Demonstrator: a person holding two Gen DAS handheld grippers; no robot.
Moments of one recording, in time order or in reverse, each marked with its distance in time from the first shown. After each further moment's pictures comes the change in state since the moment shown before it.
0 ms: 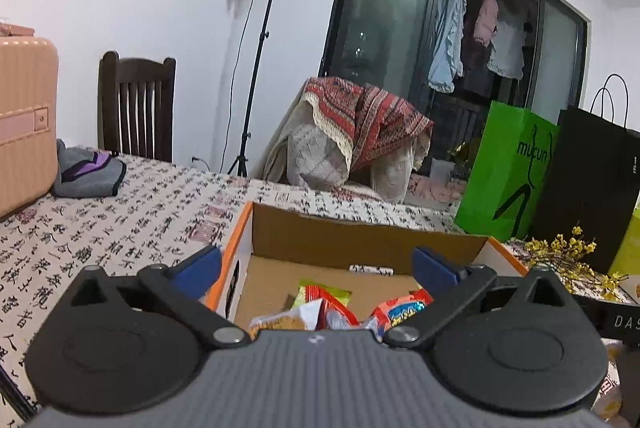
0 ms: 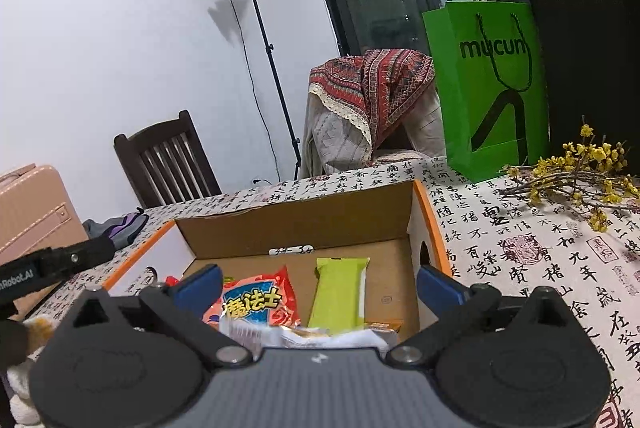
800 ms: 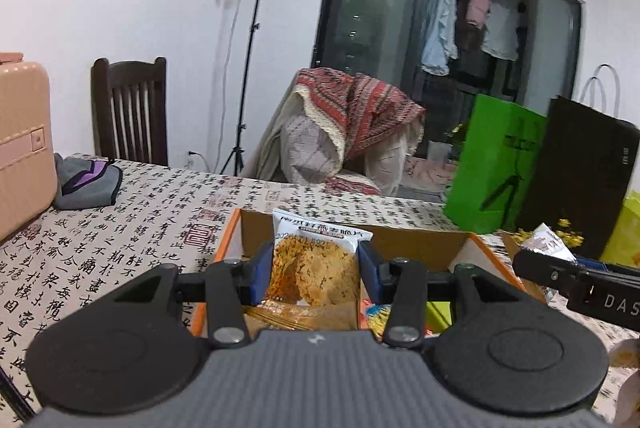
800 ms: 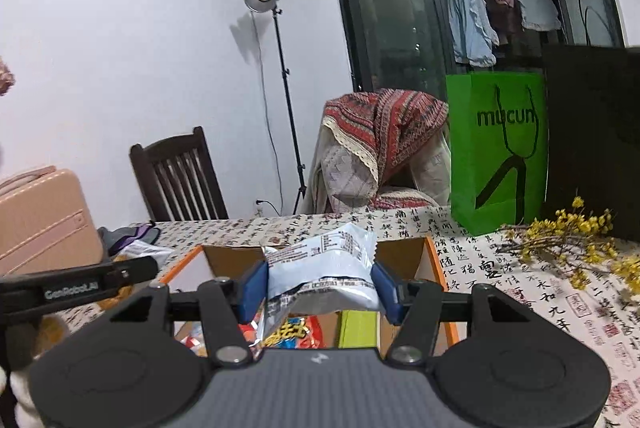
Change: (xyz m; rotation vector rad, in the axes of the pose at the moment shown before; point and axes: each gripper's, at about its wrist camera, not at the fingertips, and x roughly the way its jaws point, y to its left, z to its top) left arm -0.012 -0.019 0.025 0.036 0.043 0.006; right arm -0.030 0.037 0.028 -0.096 -0.059 -0.030
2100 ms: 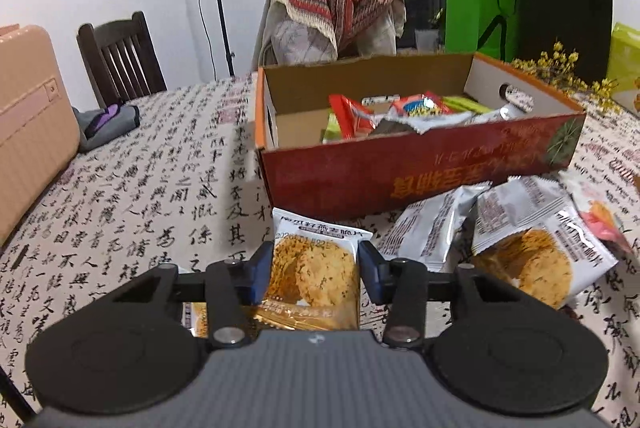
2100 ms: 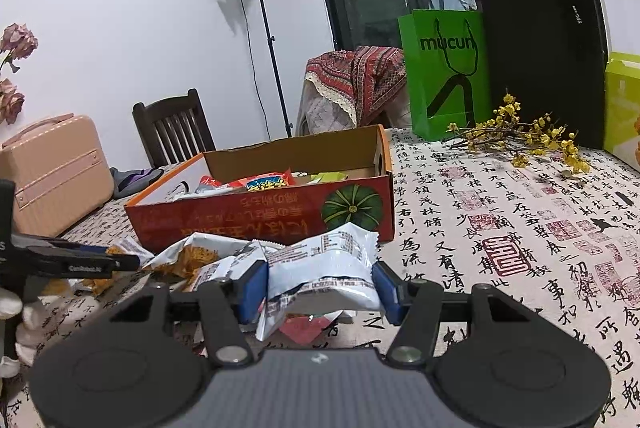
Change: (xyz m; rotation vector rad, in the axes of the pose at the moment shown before) left arm -0.047 0.039 -0.094 0.272 0.251 0.017; right arm -0.125 -0.023 -0.121 0.043 0.077 -0.005
